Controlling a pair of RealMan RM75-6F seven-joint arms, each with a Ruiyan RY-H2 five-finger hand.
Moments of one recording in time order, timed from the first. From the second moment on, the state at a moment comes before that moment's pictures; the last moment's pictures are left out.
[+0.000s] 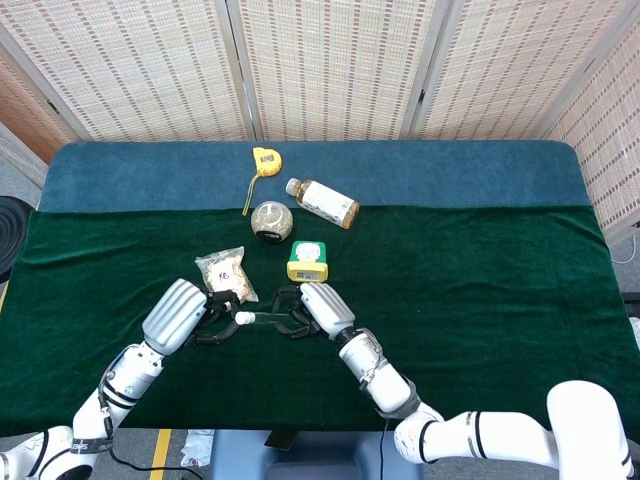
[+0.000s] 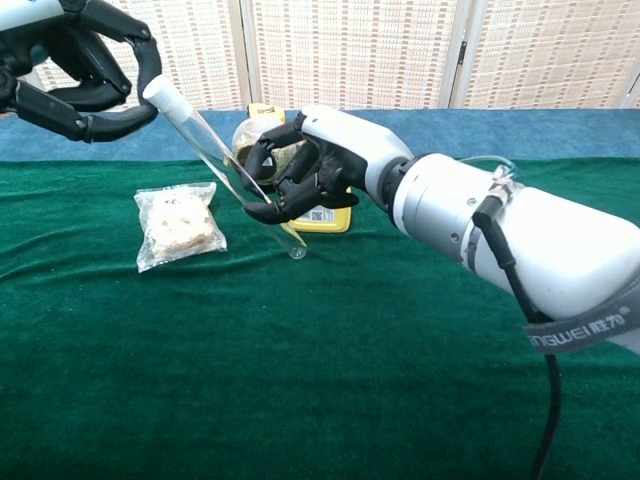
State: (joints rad) left arm -0.58 -1.25 -0.12 -1.81 1.61 1.26 -0.13; right arm 0.81 -1.78 0.32 -1.63 -1.05 0.96 0.00
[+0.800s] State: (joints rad) left arm -0.55 -1.19 -0.11 -1.80 1.56 1.24 -0.11; right arm 0.80 -1.69 0.29 -1.66 -1.01 0.99 -0.18
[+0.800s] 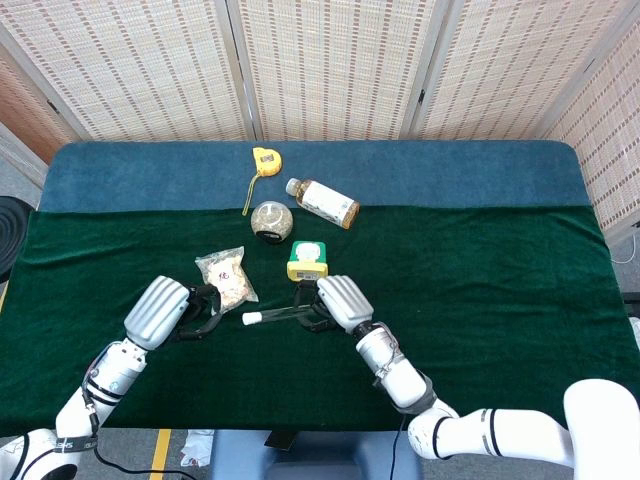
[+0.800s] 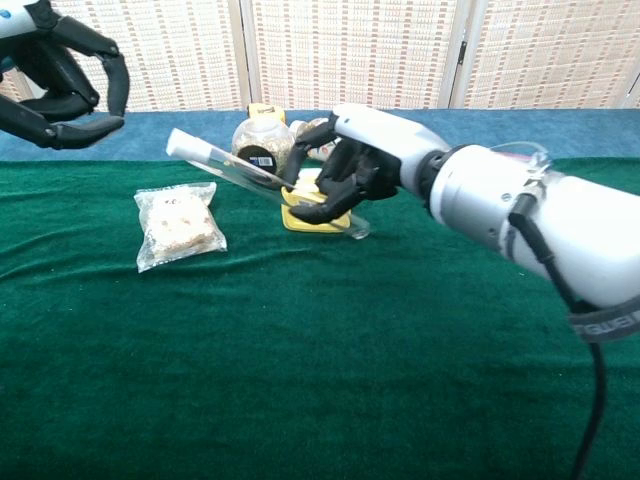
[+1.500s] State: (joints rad) left arm -0.50 -1.17 -0.09 -1.77 1.51 1.25 -0.07; right arm 0.77 -1.72 0.14 -1.46 -0.97 1.05 -0.46
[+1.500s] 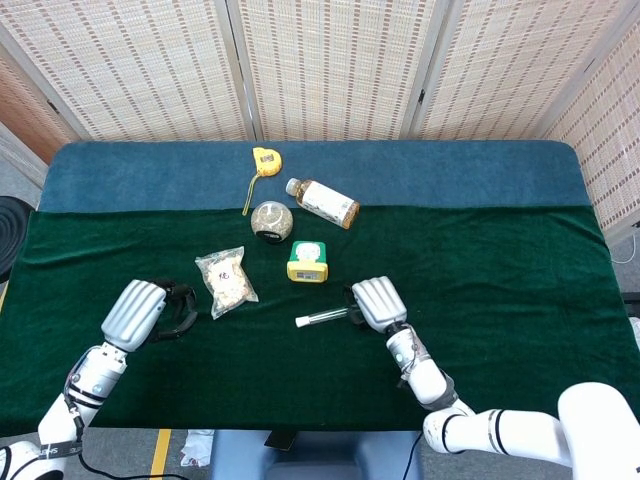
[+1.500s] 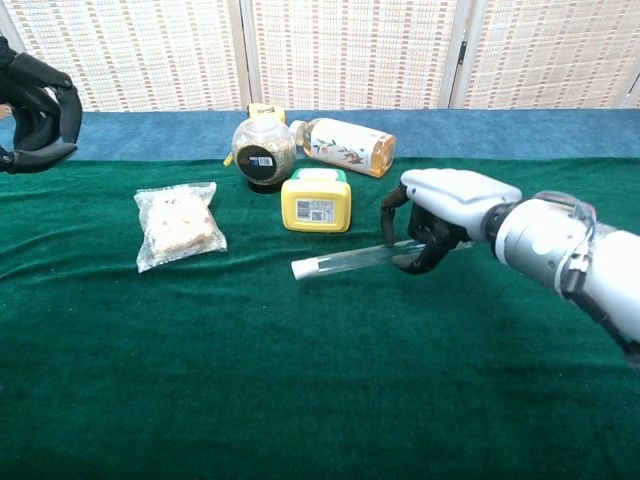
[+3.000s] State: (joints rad) left arm -0.37 -1.14 -0.10 -1.63 1.36 1.32 -0.04; right arm 0.56 -1.31 0.13 -1.74 -1.22 1.29 -0.40
